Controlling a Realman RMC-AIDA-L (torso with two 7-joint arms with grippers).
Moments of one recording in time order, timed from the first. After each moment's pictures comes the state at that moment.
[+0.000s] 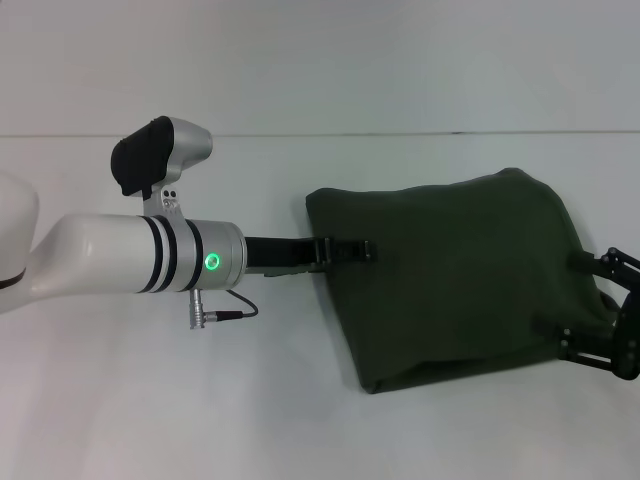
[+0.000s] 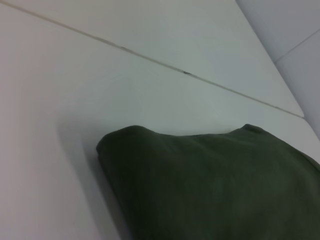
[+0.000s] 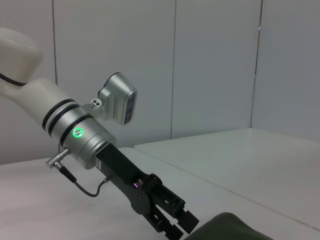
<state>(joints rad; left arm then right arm) -0.81 -2.17 0.94 0.45 2.04 0.92 -2.29 0.30 2.10 -0.60 -0.70 -1.82 -1.61 0.98</state>
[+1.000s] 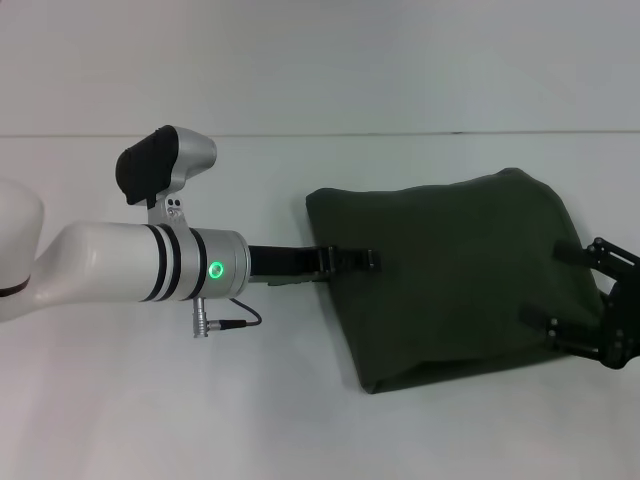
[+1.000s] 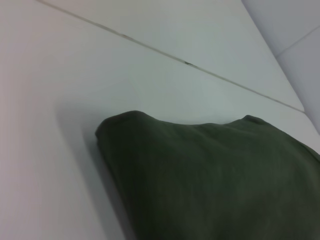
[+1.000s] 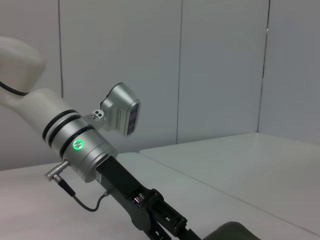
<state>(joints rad) -0.81 -2.17 0.94 0.44 2.04 0.92 -2.28 0.33 2.10 -0.60 -0.69 -1.82 -1.61 0.99</state>
